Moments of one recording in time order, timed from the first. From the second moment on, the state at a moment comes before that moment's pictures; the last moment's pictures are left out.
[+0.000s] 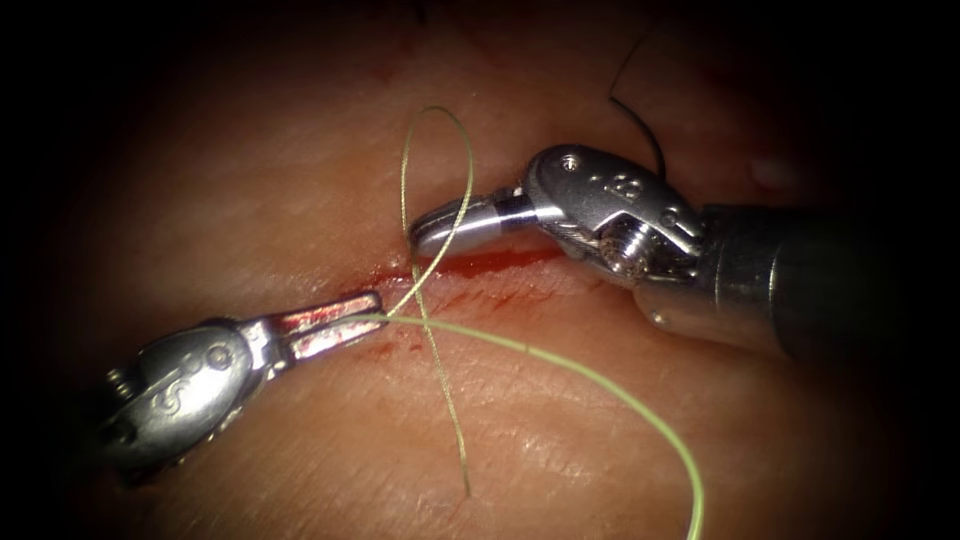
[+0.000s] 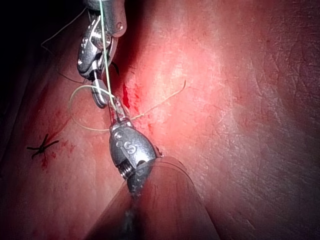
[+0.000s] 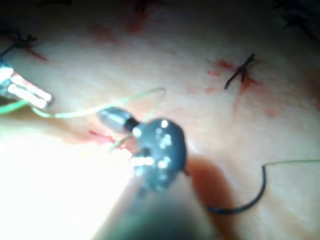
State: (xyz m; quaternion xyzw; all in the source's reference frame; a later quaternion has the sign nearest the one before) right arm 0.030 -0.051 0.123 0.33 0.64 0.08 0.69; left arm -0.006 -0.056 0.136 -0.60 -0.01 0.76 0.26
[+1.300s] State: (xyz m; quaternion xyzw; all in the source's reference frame) right arm 0.033 -0.051 0.119 0.46 0.70 0.18 0.51; left arm -0.006 -0.057 0.142 -0.60 -0.05 0.77 0.23
